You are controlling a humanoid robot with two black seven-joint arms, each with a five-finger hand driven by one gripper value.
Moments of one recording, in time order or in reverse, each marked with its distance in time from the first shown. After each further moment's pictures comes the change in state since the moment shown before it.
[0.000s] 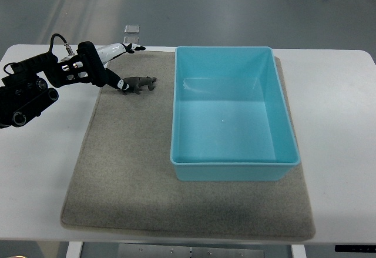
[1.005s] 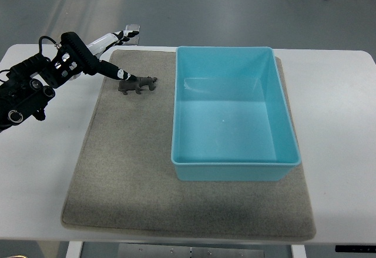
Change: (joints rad) left arm 0.048 -0.005 -0.104 0.001 -0.142 -0.011 -0.039; right arm 0.000 0.000 0.000 0.000 0.000 0.000 0.000
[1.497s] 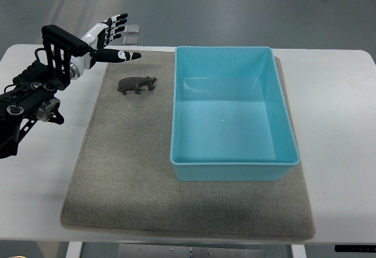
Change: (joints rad) left arm 0.045 -0.049 -0.063 0.001 -0.437 0.044 -0.003; right arm 0.000 0.000 0.000 0.000 0.000 0.000 0.000
